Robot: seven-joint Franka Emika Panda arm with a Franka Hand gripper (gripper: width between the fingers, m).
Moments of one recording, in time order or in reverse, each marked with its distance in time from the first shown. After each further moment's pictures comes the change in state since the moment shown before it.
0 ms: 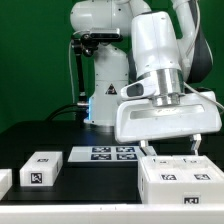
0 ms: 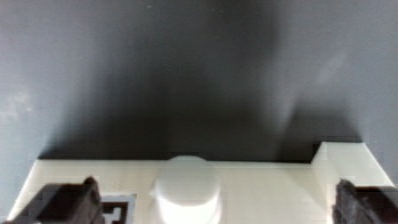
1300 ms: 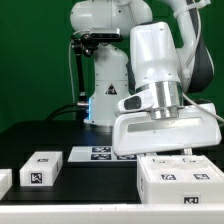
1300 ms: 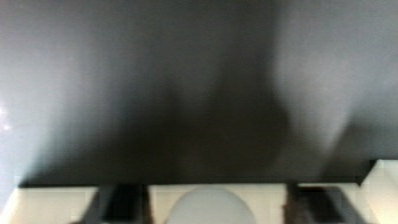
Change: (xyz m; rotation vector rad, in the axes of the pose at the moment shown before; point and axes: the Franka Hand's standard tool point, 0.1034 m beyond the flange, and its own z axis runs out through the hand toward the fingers) arm 0.003 0.008 0.023 -0.005 -0.011 0.017
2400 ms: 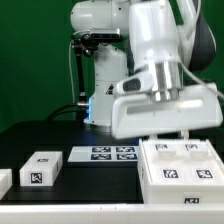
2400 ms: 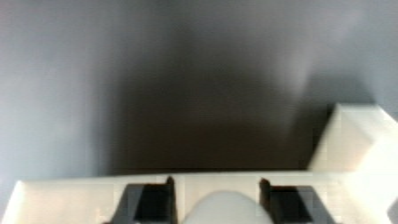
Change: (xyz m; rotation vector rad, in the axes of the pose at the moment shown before) arm 0.019 -0.001 -0.036 0.021 -0.086 0.010
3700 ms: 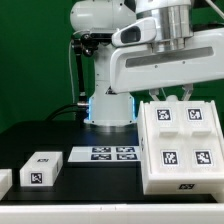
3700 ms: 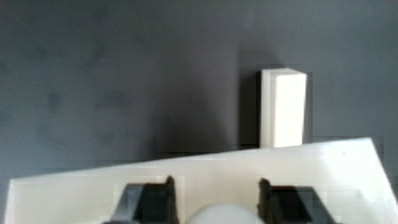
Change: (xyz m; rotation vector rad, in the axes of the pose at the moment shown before) arm 0.032 -0.005 -0.075 0.026 -0.297 0.125
